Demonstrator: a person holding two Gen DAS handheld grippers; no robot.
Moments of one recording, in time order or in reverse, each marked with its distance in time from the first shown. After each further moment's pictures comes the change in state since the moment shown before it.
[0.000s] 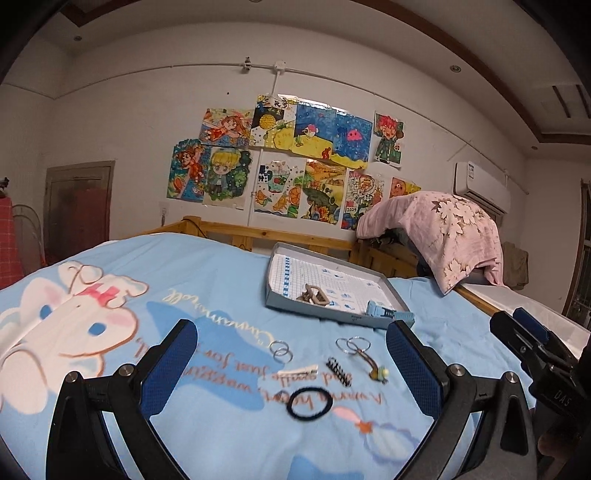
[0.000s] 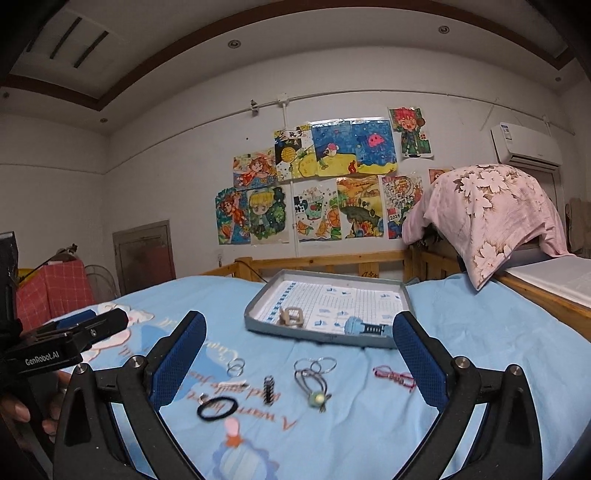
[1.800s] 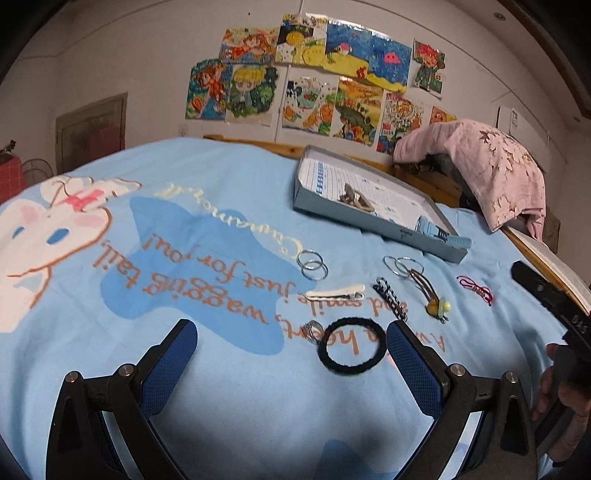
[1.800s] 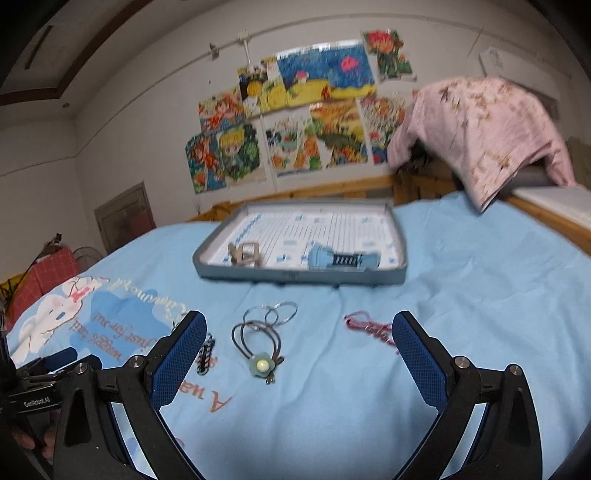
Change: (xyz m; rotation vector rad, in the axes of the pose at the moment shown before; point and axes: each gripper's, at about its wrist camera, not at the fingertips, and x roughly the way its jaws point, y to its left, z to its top) left arm 0.095 0.009 -0.063 -0.040 0.314 0.109; right arm 0.112 -0.075 -0.047 0.129 0.278 -0.006
